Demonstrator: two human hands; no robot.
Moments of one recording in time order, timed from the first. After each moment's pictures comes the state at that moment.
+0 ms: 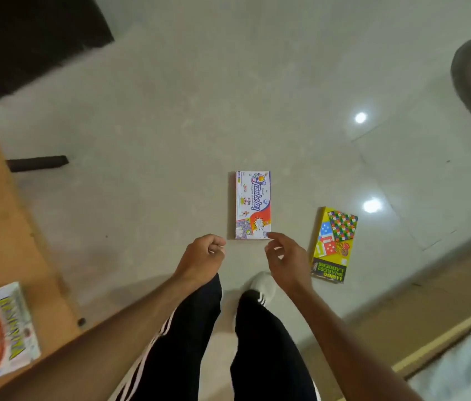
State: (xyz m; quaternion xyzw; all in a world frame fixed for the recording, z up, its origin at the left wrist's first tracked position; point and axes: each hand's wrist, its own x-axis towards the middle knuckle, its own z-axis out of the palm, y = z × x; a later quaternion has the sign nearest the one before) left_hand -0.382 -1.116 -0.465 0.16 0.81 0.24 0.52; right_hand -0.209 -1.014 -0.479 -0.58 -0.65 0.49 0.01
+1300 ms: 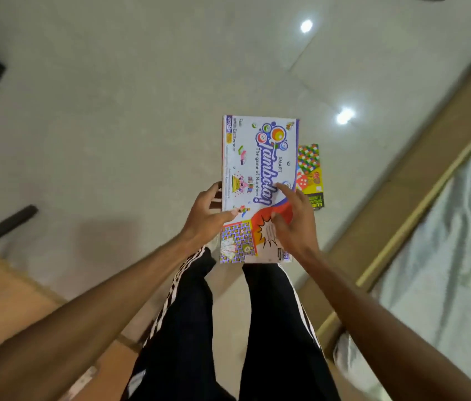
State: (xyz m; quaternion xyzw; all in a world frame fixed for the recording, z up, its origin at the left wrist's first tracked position) left_hand -0.344 -1.012 -0.405 0.31 0.70 0.19 0.61; right_hand -0.131 -0.992 -0.416 -0.68 -0.57 0.45 0.13
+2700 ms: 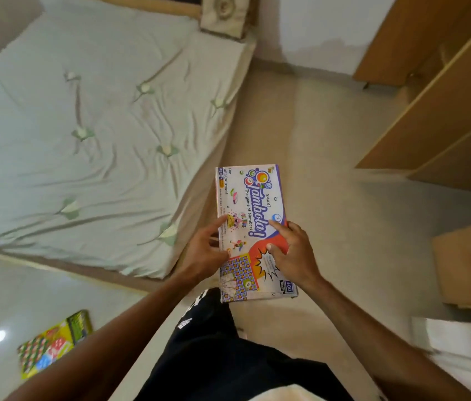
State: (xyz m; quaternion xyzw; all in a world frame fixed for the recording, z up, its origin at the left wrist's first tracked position) left_hand 0.103 -1.627 -0.179 0.76 0.03 -0.28 0.58; right_hand 0.051 -1.842 -0.200 -0.90 0.14 0.04 0.41
